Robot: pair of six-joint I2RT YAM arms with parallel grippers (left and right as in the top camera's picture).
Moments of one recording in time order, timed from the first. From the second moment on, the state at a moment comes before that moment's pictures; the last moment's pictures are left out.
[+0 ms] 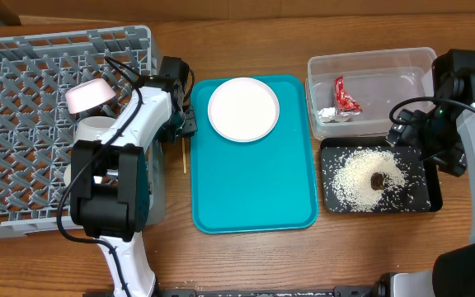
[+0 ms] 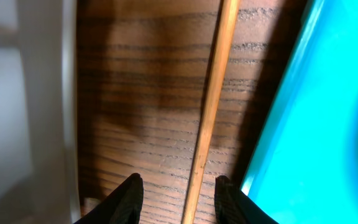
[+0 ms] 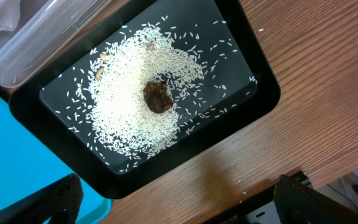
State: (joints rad) left arm -0.16 2.06 1.49 -0.89 -0.10 -0.39; right arm -0.13 1.61 1.57 -1.53 0.09 0.46
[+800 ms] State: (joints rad) left arm -0.16 2.11 1.49 -0.90 -0.06 -0.40; right arm -0.13 1.61 1.57 -1.53 0.09 0.46
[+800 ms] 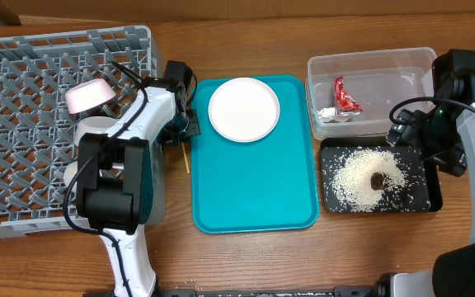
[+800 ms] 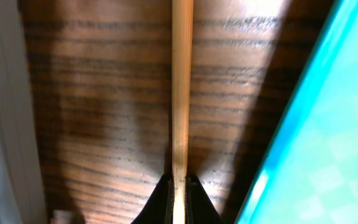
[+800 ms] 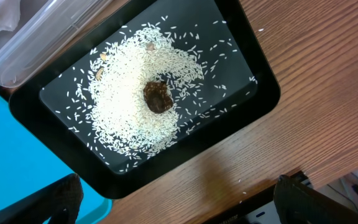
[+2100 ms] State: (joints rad) left arm 0.02 1.84 1.72 -1.24 0.00 -0.23; right arm -0.13 1.61 1.57 -1.53 0.09 0.46
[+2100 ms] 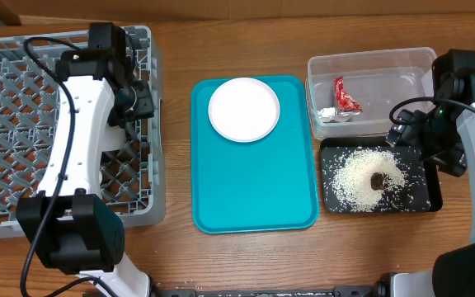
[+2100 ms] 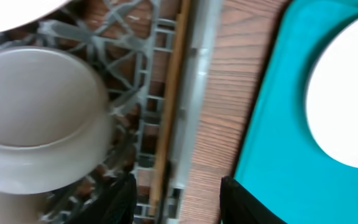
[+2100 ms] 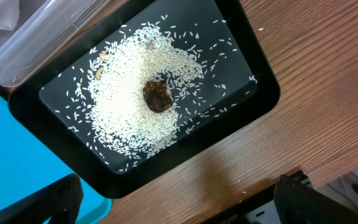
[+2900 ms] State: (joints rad) left arm -0.58 2.13 1.72 -0.90 -0.01 -0.13; right arm -0.13 1.61 1.57 -1.53 0.09 0.46
